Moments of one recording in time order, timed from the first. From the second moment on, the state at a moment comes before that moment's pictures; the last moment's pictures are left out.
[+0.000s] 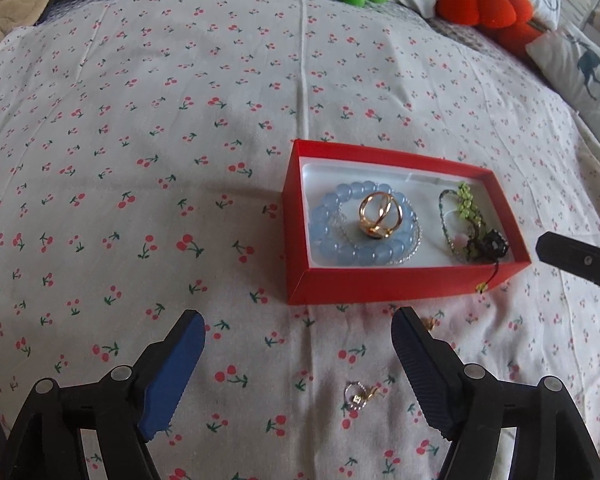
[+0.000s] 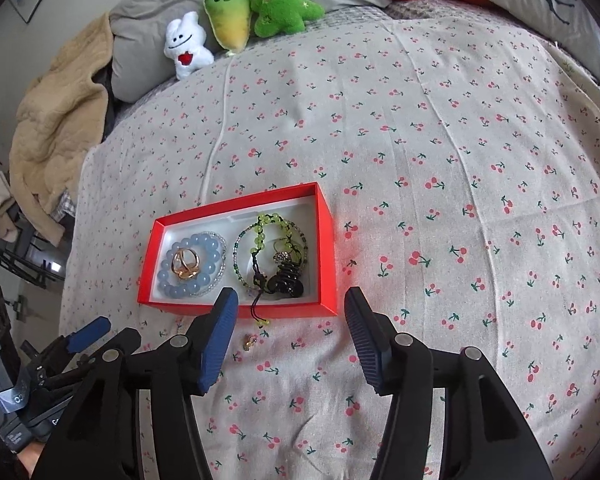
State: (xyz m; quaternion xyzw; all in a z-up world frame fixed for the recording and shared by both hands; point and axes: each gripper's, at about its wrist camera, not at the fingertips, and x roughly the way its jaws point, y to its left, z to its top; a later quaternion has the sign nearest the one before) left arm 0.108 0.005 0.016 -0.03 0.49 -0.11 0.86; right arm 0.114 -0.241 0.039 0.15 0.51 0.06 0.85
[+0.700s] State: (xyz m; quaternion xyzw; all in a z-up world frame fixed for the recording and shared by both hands) left arm 0.074 0.021 -0.016 0.04 0.54 -0.11 0.83; right arm 0.061 -0.234 0.000 0.06 0.57 0.05 0.82
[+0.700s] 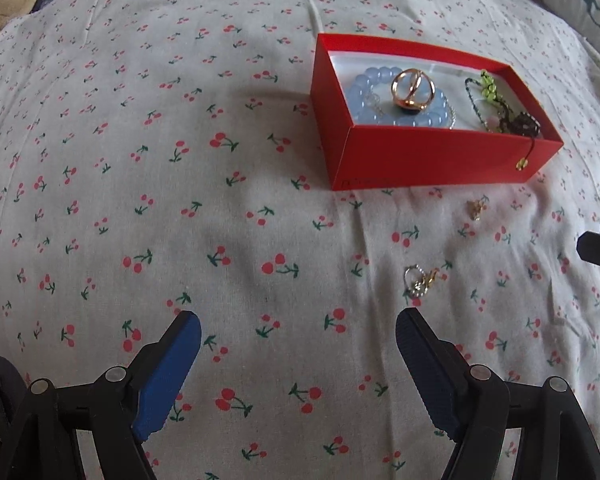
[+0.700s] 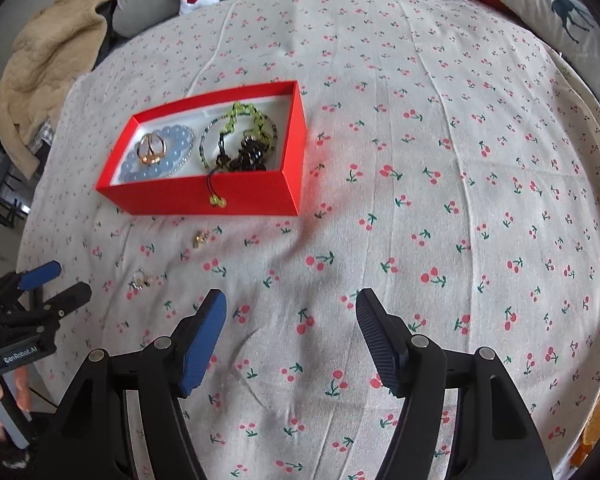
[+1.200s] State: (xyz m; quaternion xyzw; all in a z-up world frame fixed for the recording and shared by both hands) left arm 0.059 0.017 -0.040 0.10 0.56 -0.12 0.81; right arm 0.050 -0.223 -0.027 0.00 0.61 0.04 0.80
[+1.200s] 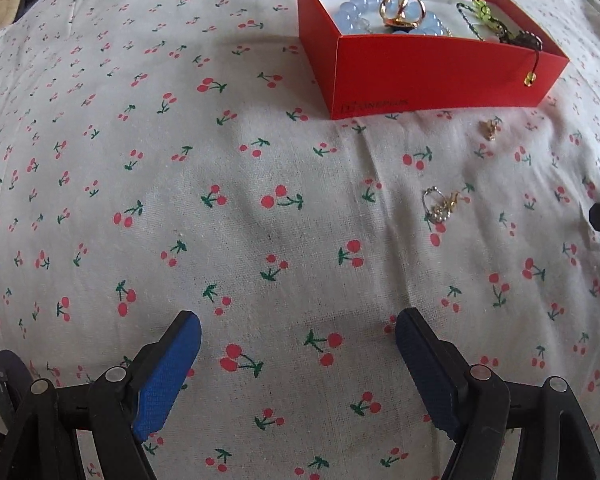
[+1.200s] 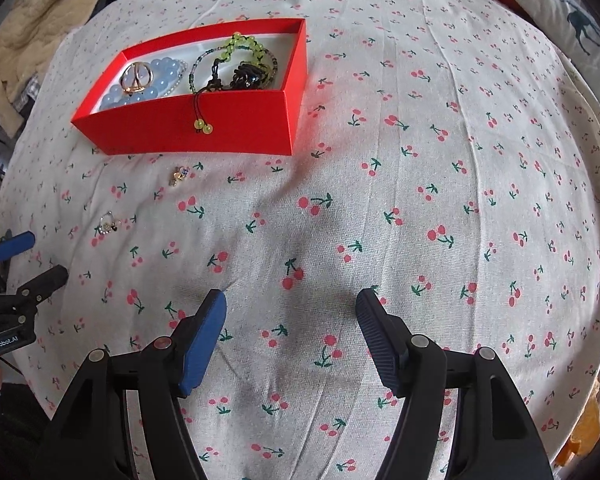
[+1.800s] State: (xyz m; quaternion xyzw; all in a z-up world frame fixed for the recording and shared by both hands) left arm 0.059 -0.018 -0.041 0.12 0.50 -0.23 0.82; right arm 0.052 -0.203 -0.033 -0.03 0.61 0.04 0.79
